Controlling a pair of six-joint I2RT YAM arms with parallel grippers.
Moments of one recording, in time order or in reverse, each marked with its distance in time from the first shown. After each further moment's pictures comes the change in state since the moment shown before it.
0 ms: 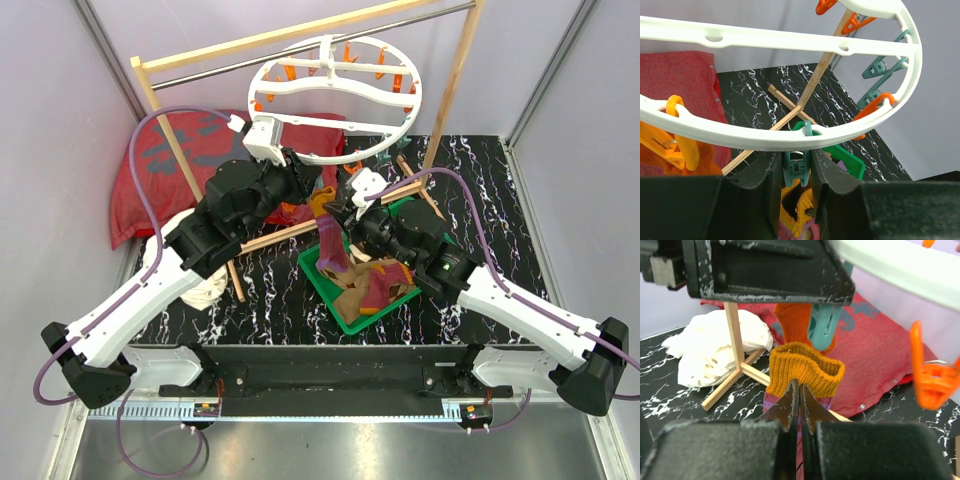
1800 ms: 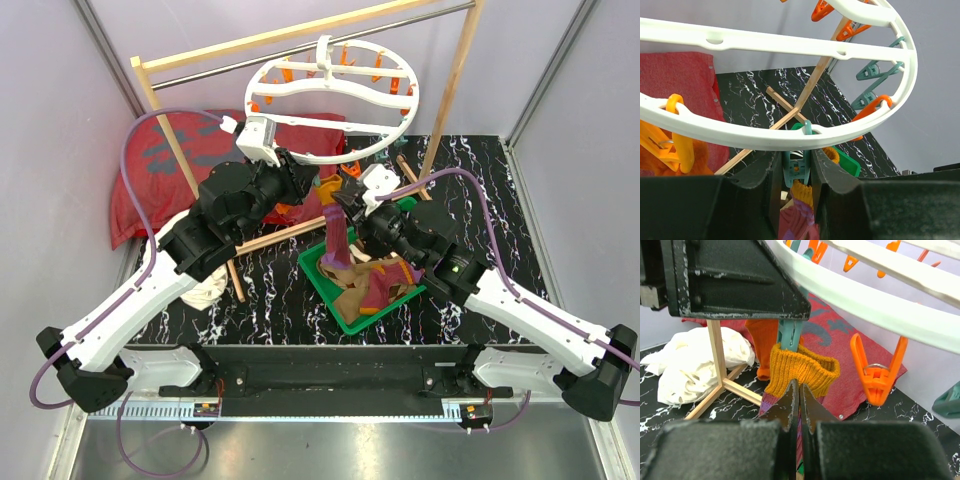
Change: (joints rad) left arm 0.000 -0.027 -0.007 -0.005 -0.008 -0.019; right arm 0.000 -0.041 0.011 0.031 0.068 -0.062
